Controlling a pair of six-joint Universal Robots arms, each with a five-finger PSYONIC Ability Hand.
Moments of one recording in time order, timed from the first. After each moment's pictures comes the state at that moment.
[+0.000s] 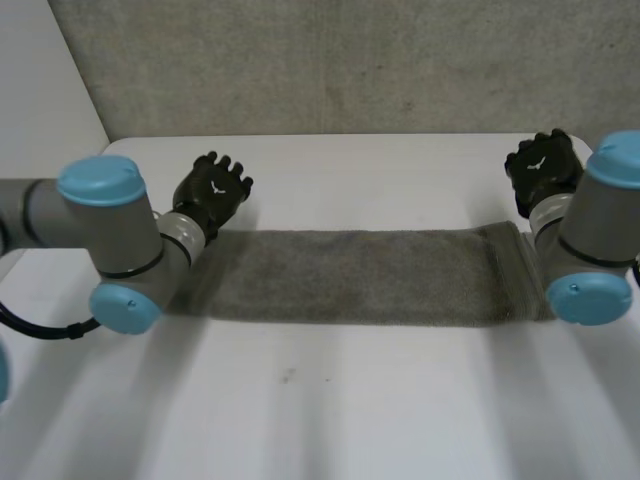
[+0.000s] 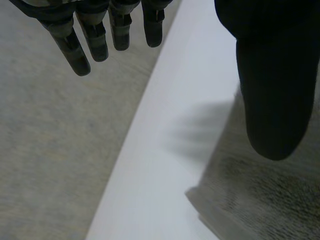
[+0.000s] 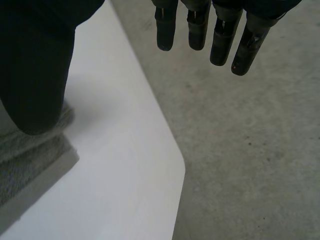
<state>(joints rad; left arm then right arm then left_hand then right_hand) 4.33 -2.33 -1.15 3.33 -1.46 4.00 1.84 -0.93 1.24 -0.23 1.70 2.28 0.19 0.18 0.18 0.18 0.04 0.21 0.23 0.21 0.23 0.08</state>
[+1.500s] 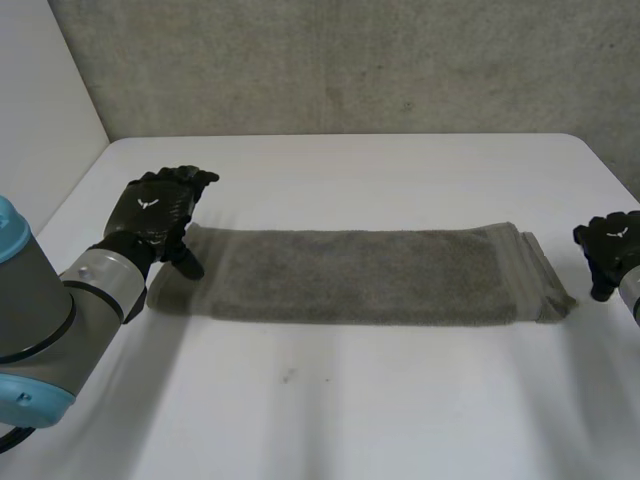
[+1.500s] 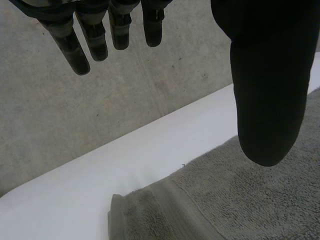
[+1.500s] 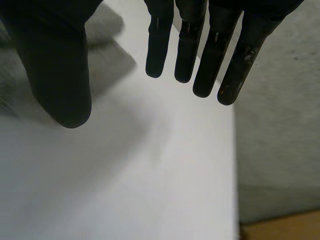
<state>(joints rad) 4.41 -1.81 -1.77 3.47 -1.43 3.26 1.51 -1.13 1.69 -0.25 1.41 2.46 0.18 0.17 0.17 0.17 0.03 0.51 0.58 0.57 0.57 0.40</state>
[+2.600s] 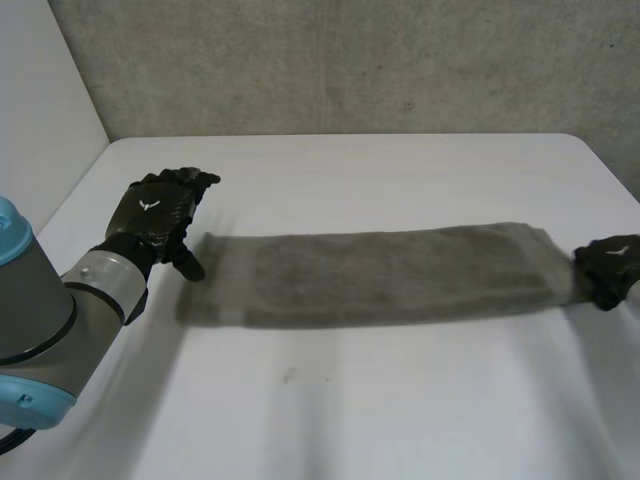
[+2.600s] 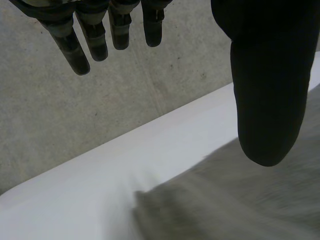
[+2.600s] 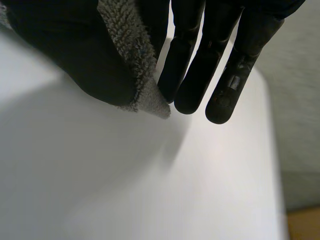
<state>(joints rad) 4.41 -1.81 -1.77 3.47 -1.43 3.26 1.44 -1.04 1.63 -0.16 1.35 2.44 0.18 0.17 0.17 0.17 0.03 0.95 1.18 1.18 1.19 0.96</state>
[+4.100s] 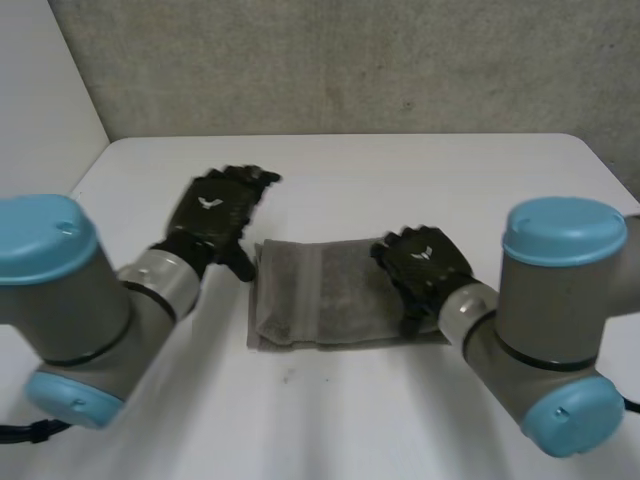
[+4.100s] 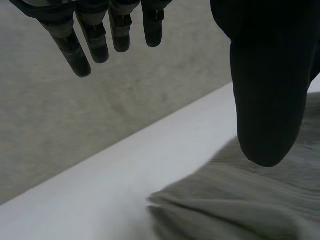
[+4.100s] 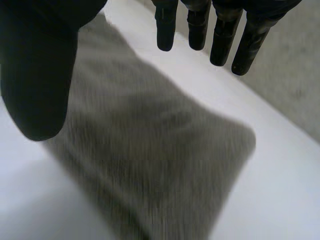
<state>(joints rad) 4.23 -1.90 -1.65 3.47 -1.45 3.25 2.12 -1.13 1.55 -0.04 1.52 2.79 0.19 0.19 0.19 0.19 0.03 0.21 0.23 0.22 0.23 0.08</state>
